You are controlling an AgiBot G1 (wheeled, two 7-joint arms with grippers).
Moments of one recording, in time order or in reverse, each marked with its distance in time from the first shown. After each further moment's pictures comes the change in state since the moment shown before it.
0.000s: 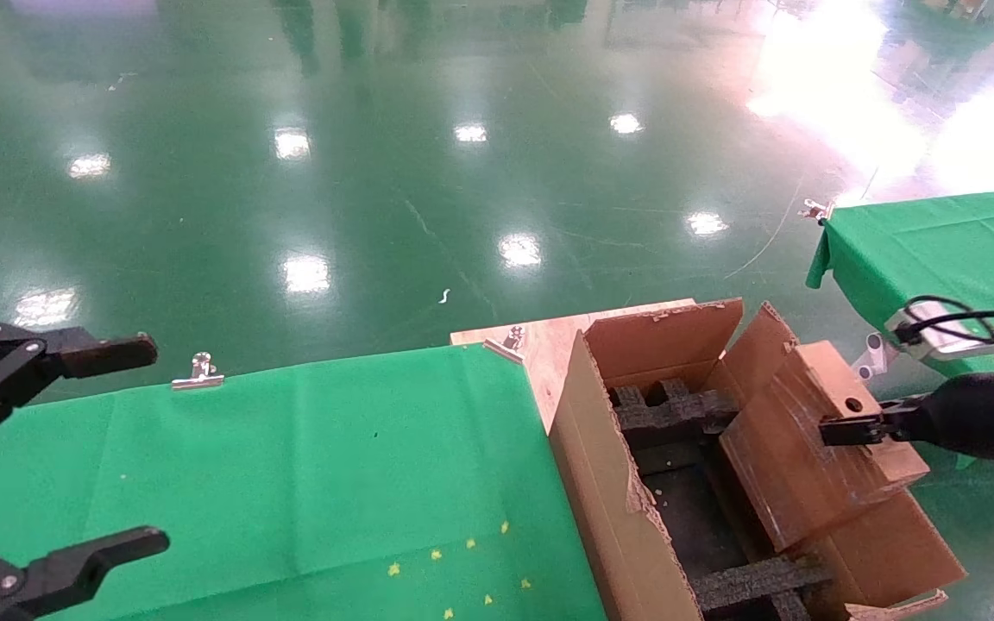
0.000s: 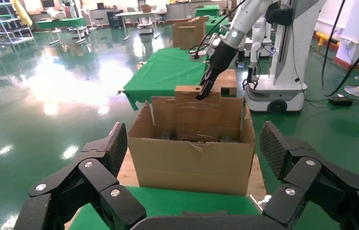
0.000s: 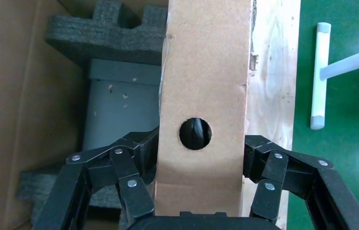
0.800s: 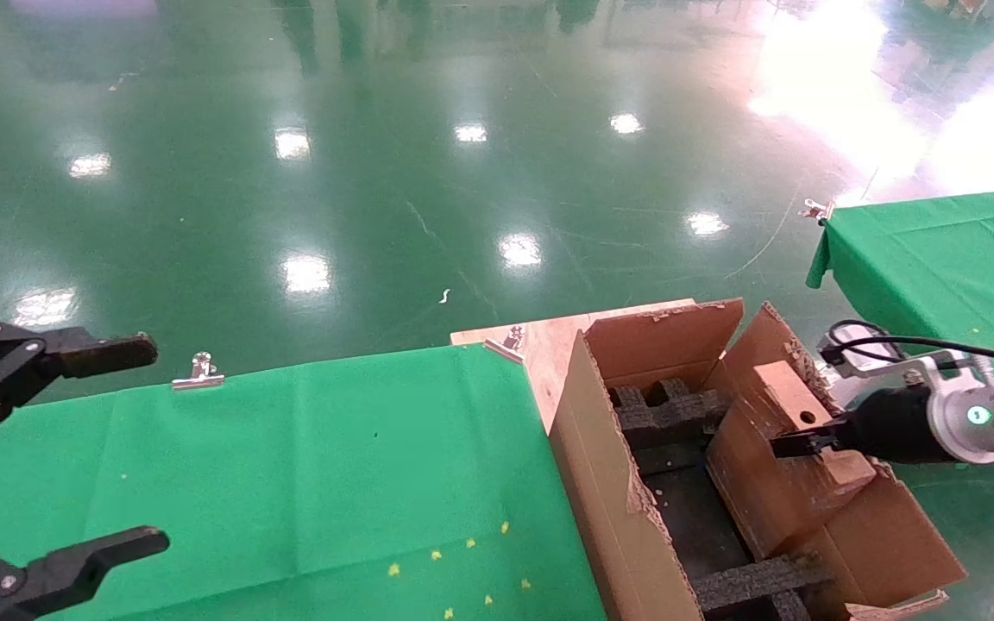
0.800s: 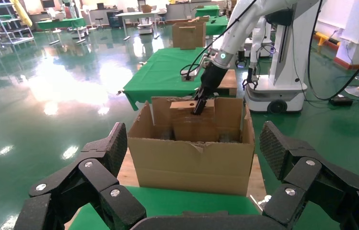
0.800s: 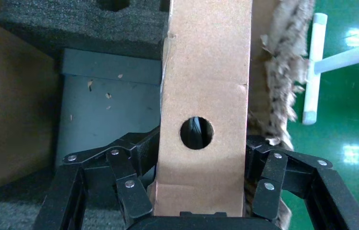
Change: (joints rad) left arm 0.000 0.000 0.001 0.000 0.000 0.000 0.000; right arm -0.179 -0.169 -0.055 -0.064 0.014 0.192 0.072
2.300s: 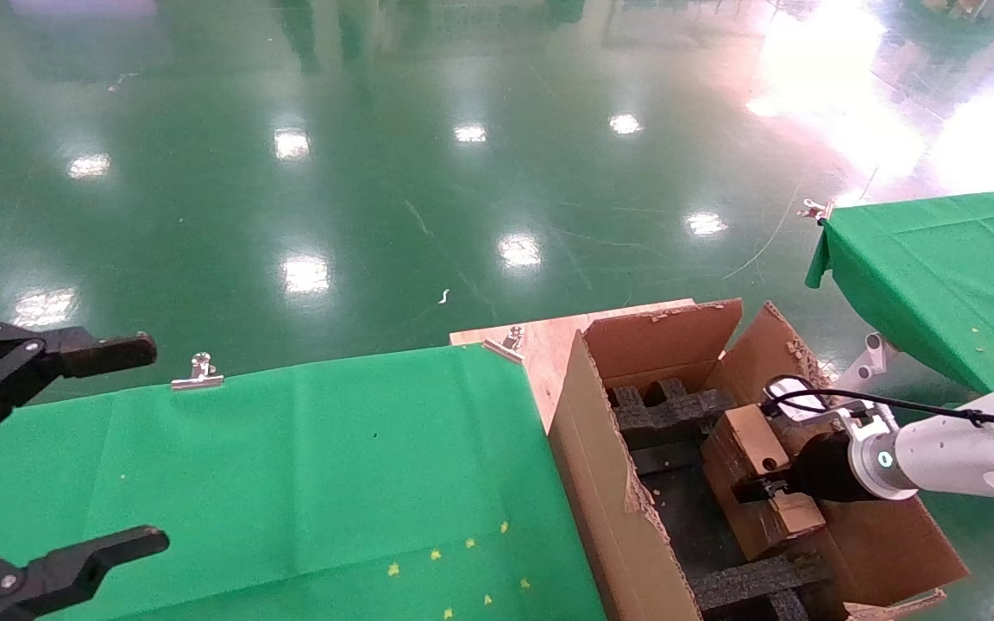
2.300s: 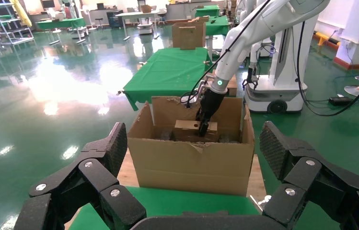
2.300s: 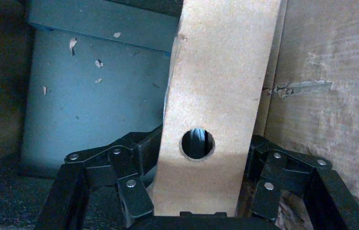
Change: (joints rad) left arm 0.000 -0.001 0.001 0.000 -0.001 -0.001 0.001; right arm -0.275 -0.206 0.052 -0.246 0.136 0.059 -0.155
